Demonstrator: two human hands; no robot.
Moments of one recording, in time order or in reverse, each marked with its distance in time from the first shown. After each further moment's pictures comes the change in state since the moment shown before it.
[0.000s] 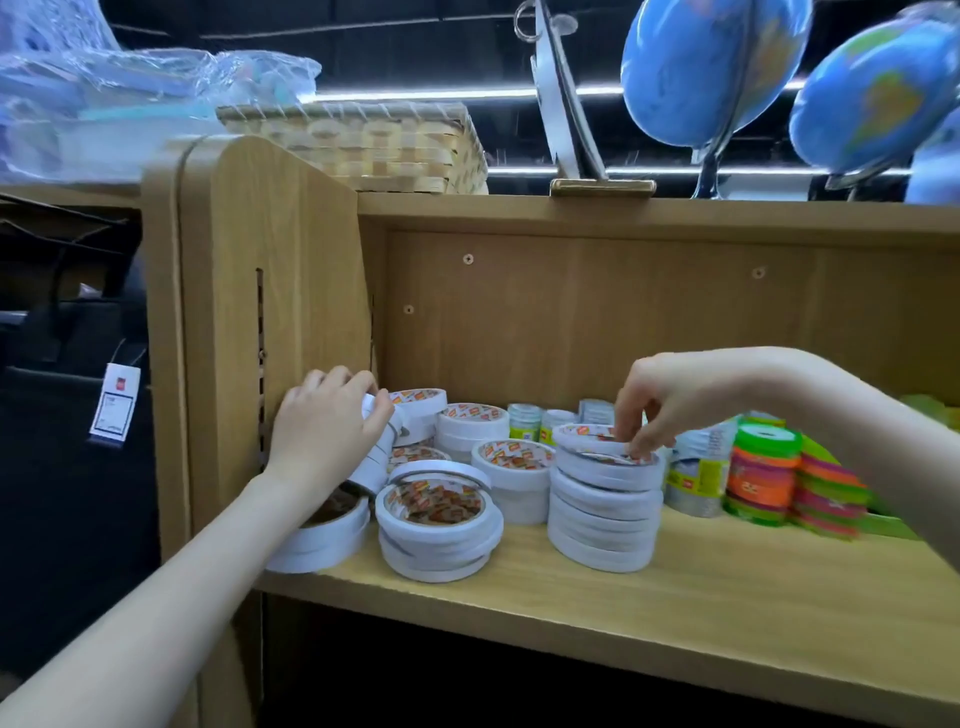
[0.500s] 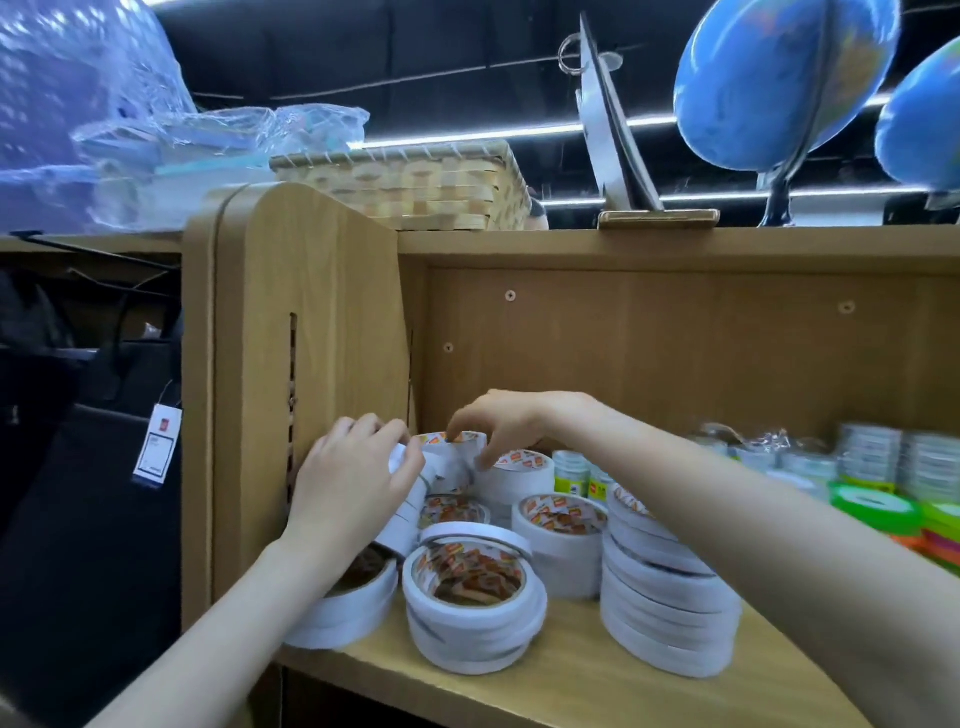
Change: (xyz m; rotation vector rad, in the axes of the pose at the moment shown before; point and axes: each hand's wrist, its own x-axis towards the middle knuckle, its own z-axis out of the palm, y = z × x) left_hand -0.002 -0.004 0.004 -0.006 0.019 -0.025; right_hand 0.186 -0.067 -0.003 -0.049 0.128 -0.313
